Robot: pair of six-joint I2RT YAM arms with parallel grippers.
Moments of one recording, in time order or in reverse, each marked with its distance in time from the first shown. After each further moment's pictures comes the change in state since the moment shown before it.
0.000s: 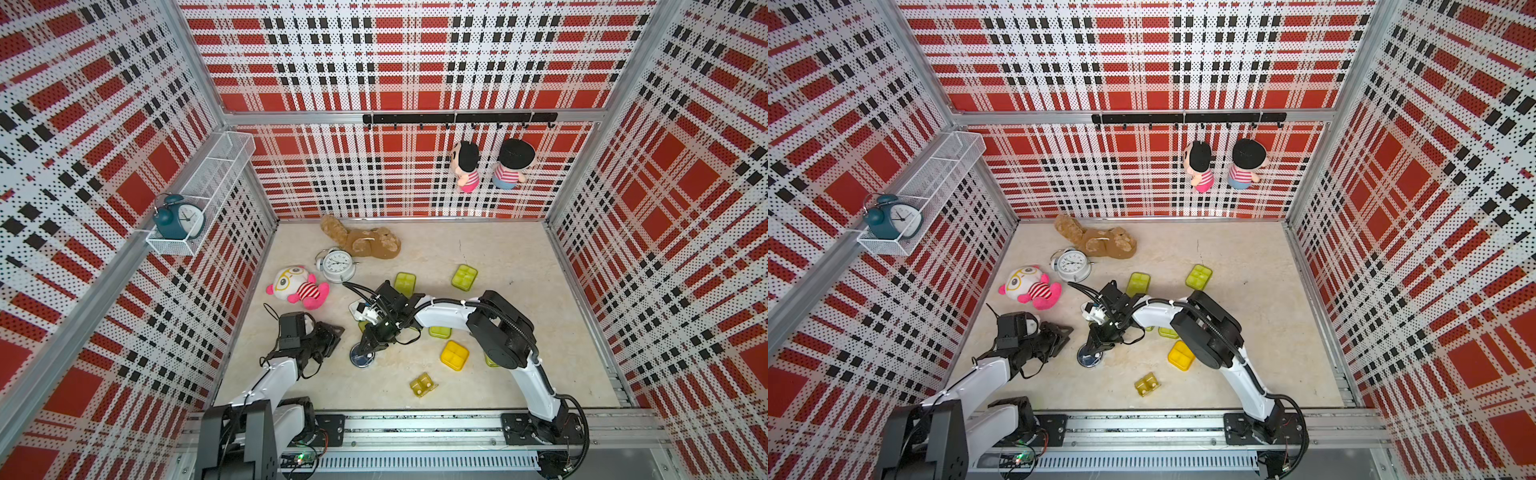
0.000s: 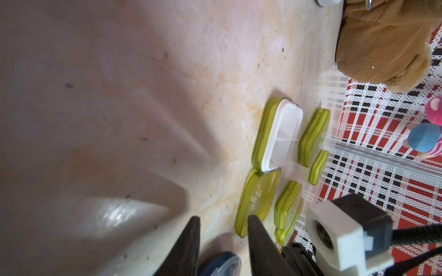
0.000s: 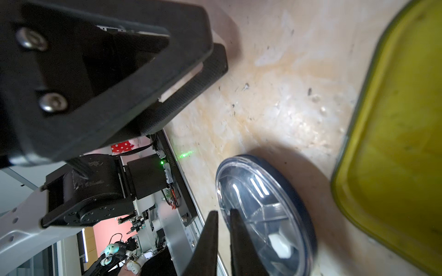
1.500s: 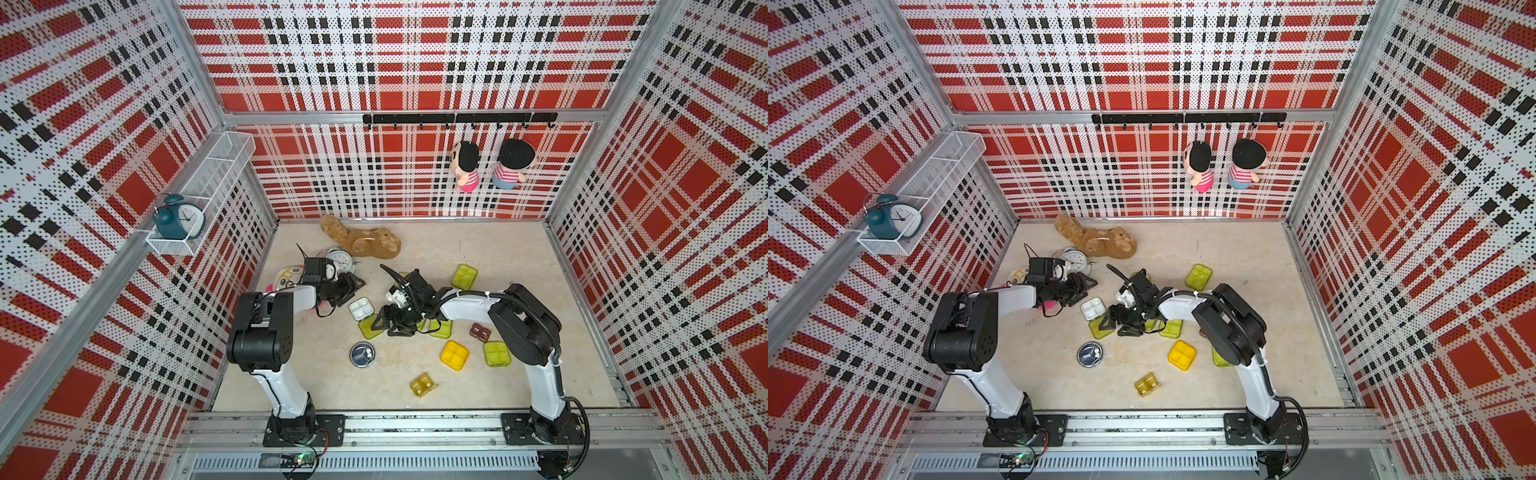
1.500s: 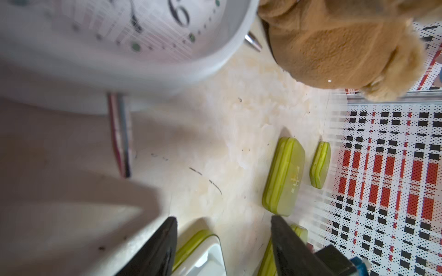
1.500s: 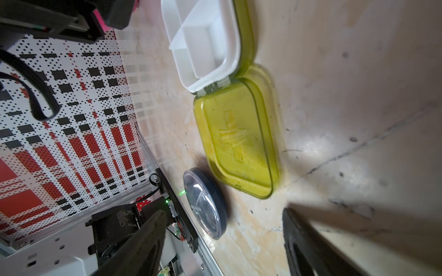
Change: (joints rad) left arm -0.148 0.708 0.630 0.047 0.053 0.309; right arm -0.156 -0.141 -0.230 0.187 0.088 0.249
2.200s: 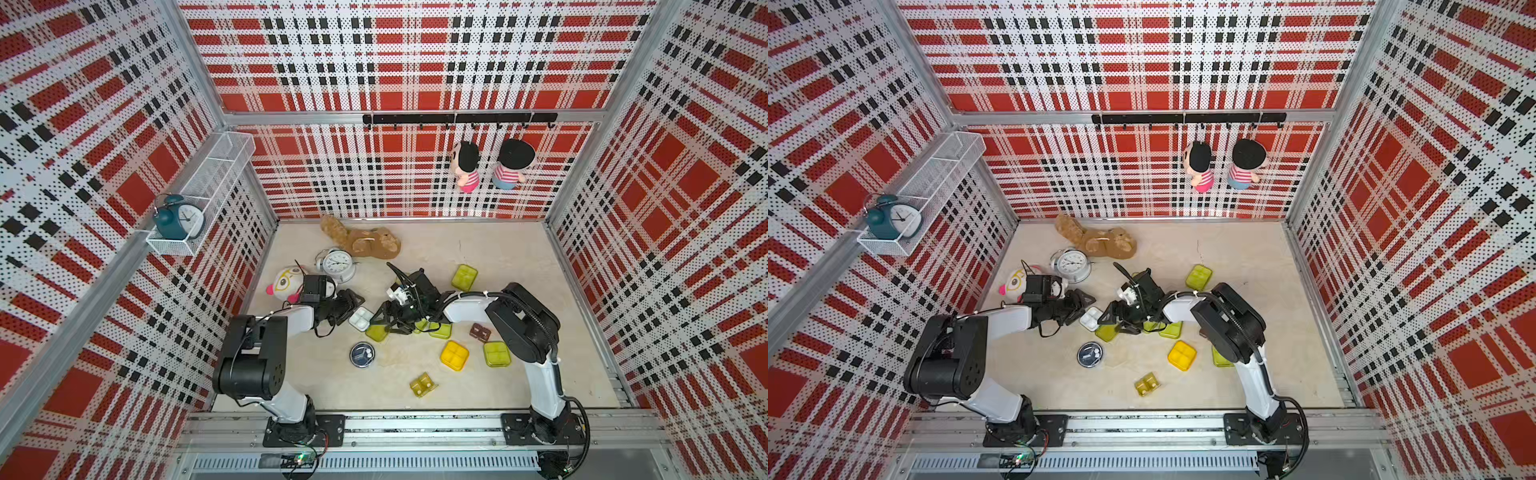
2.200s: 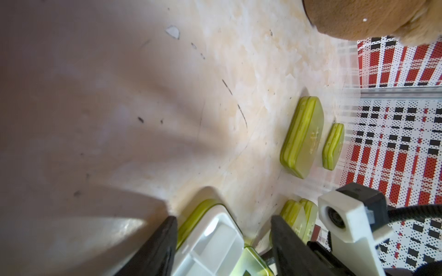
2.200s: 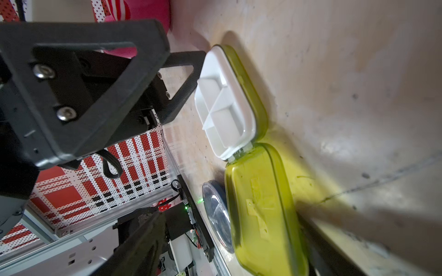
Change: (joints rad) left arm -0.023 -0.195 -0.224 0.017 -0.049 -0.060; right arm -0.028 0.014 -0.072 0.241 -0.059 0.124
